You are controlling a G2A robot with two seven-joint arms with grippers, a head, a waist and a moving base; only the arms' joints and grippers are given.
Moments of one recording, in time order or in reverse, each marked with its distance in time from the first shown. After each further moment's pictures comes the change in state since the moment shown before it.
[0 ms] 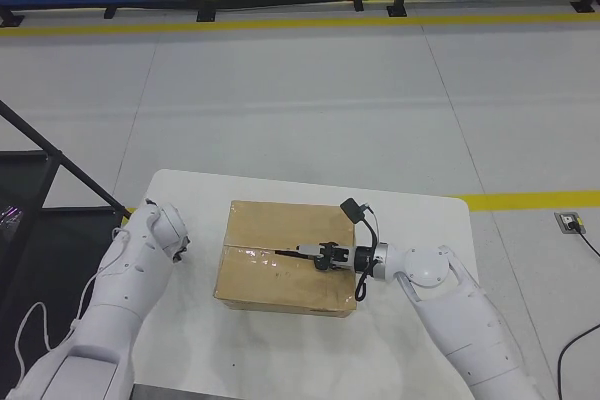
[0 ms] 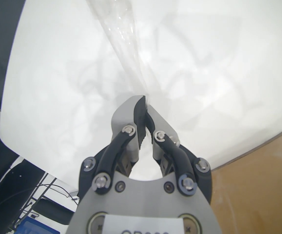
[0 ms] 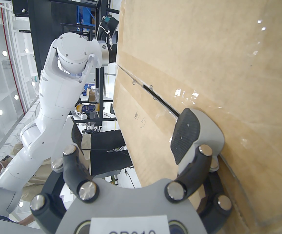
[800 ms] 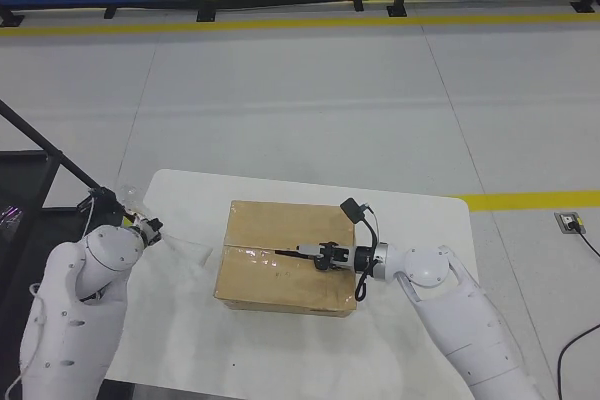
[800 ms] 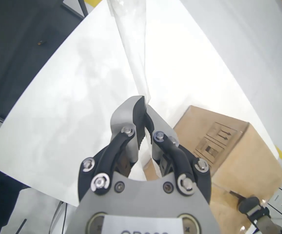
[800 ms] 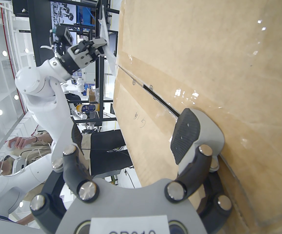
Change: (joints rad) left arm 0.593 0.164 -0.466 -1.162 0.046 0.060 -0.120; right arm 0.000 0.000 0.000 0.000 0.000 0.000 0.000
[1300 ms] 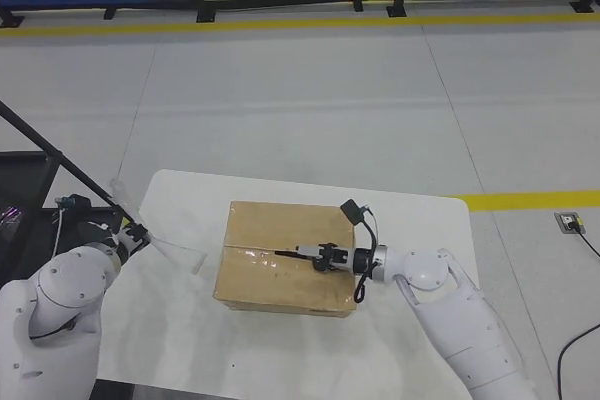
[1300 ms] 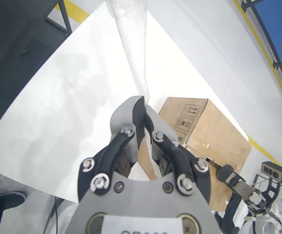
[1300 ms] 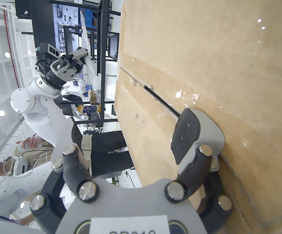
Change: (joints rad) left arm 0.132 0.006 -0.111 -0.183 -0.108 -0.056 0.023; right arm -0.021 -0.003 0.000 -0.025 0.036 -0.021 -0.043
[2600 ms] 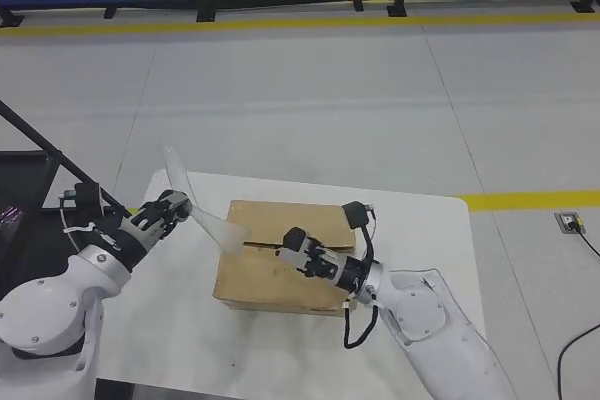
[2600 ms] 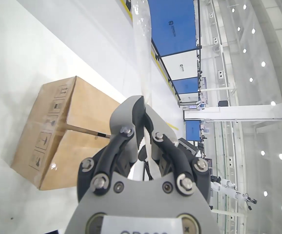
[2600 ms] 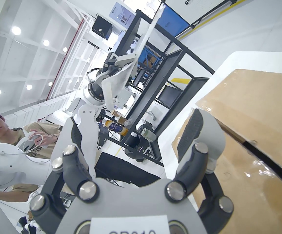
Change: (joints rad) left arm 0.082 -0.029 -0.021 -0.190 -0.764 -0.107 0.354; right arm -0.180 -0.011 -0.036 -0.353 -0.034 -0.303 -0.346
